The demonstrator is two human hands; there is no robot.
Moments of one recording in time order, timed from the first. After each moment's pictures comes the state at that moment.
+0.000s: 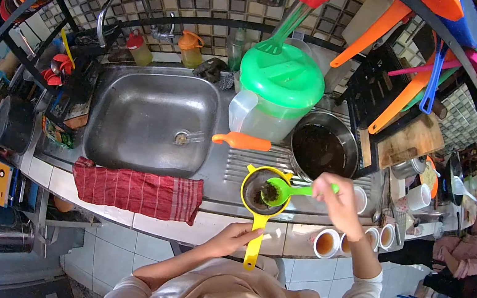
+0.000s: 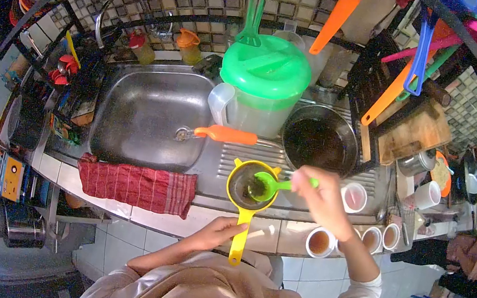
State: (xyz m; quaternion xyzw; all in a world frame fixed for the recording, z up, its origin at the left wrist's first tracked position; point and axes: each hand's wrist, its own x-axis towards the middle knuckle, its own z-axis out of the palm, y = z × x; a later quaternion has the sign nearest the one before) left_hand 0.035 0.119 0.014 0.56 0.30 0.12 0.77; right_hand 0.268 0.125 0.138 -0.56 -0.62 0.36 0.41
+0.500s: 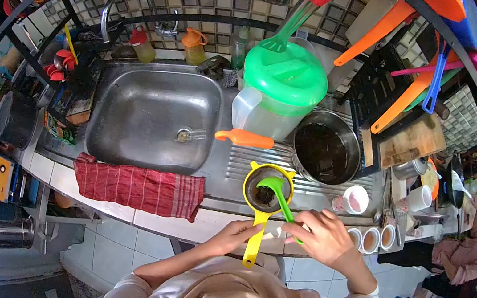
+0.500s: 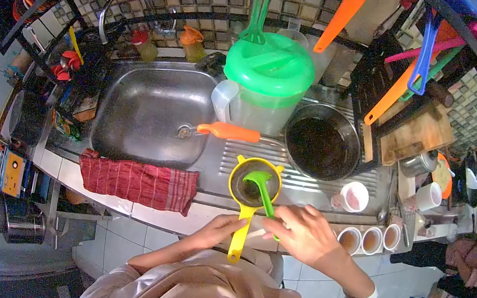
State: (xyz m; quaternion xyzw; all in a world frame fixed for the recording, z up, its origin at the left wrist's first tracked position) left_hand 0.036 0.115 0.015 0.55 0.31 0.18 0.76; right_hand 0.240 0.080 0.148 -0.46 -0.88 0.03 0.10
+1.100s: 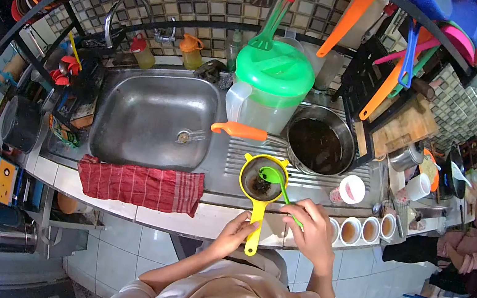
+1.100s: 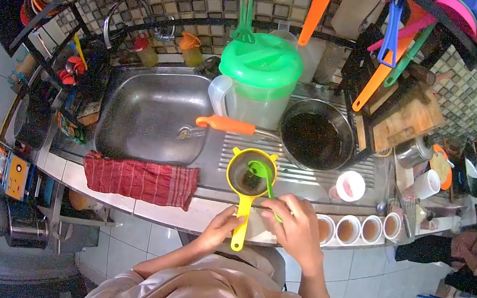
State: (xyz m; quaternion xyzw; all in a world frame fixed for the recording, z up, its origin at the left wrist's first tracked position) left_hand 0.041 0.087 0.022 0.46 0.33 0.27 0.78; right_hand 0.218 0.052 0.120 -0.61 -0.72 0.07 0.32
